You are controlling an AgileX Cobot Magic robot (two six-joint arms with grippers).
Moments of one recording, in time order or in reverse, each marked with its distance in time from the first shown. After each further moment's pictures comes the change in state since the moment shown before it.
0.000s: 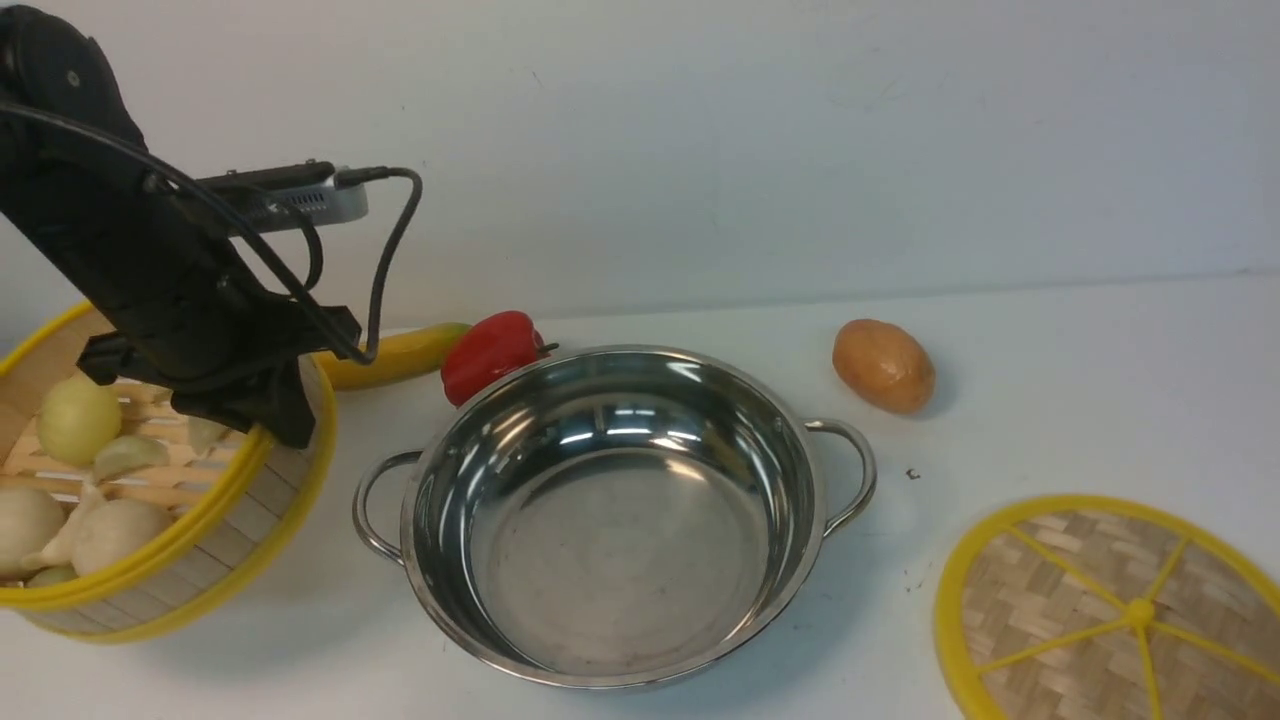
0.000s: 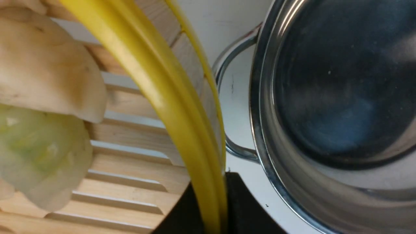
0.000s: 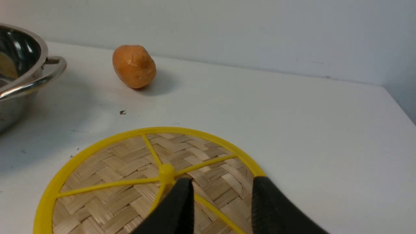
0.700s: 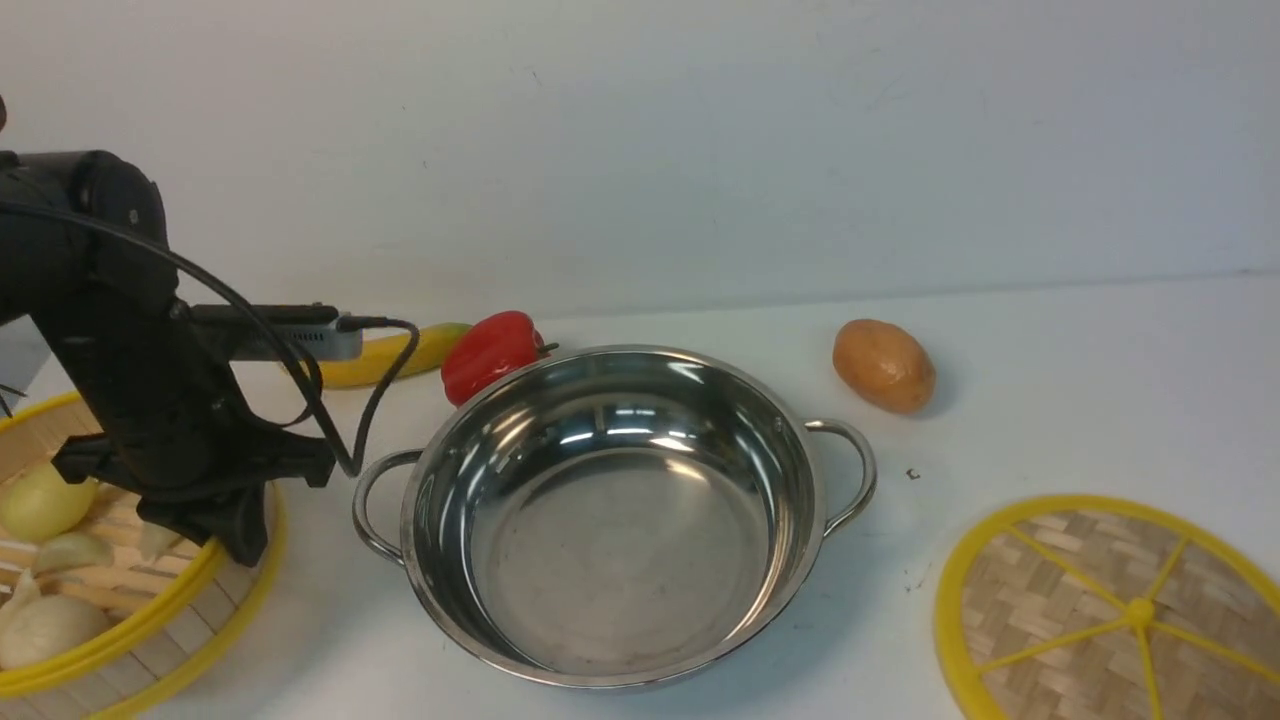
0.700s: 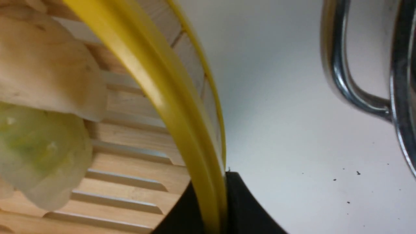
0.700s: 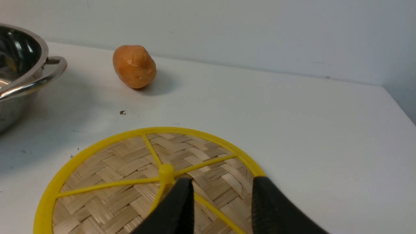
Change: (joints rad) right arm 0.000 0.000 0.000 0.000 0.000 0.000; left arm 0.018 0.032 0.166 0.137 -0.031 0.002
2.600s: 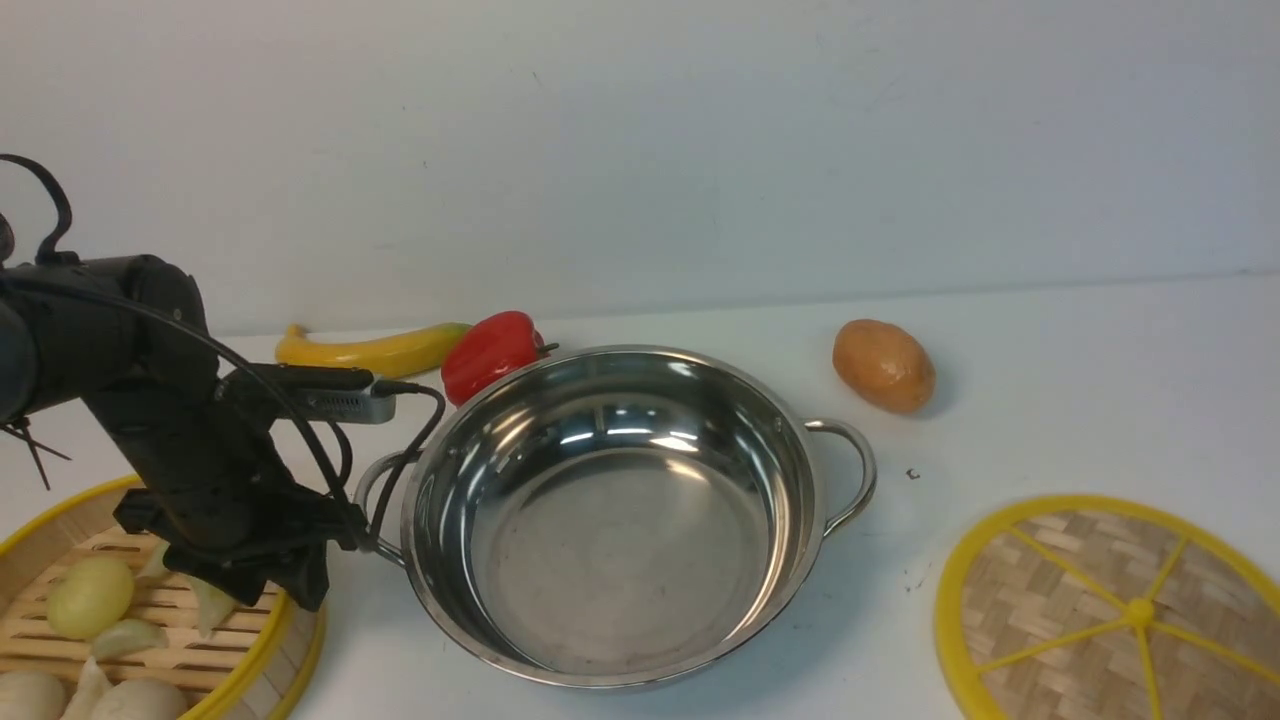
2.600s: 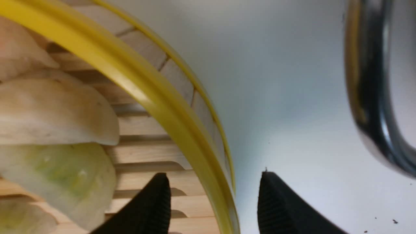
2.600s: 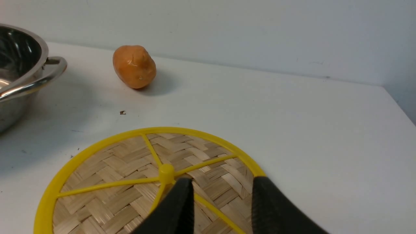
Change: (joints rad) right arm 0.000 0.000 0.000 0.000 0.000 0.000; left arm 0.001 0.069 0.164 -0.053 -0.253 0.107
